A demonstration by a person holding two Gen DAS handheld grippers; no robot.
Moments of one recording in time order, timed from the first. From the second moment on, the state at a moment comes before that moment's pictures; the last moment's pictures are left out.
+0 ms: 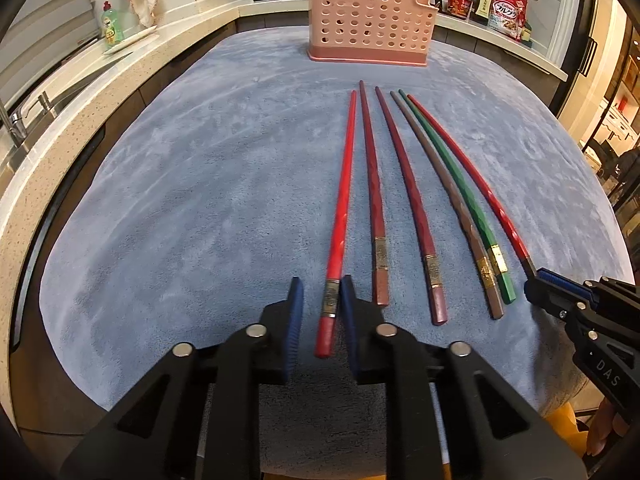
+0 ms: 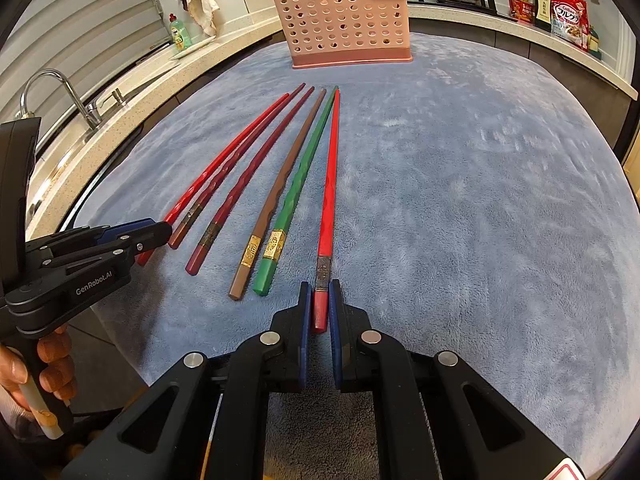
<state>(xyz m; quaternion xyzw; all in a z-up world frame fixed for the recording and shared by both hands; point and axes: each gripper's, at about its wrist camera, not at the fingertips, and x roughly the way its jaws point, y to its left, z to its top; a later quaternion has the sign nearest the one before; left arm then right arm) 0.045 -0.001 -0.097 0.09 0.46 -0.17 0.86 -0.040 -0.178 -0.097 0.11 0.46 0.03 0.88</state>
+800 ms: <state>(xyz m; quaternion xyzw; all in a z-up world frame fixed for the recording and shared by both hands) 0.053 -0.005 -0.029 0.05 0.43 -0.20 0.88 -0.035 -0.207 -0.038 0.12 0.41 0.01 0.91</state>
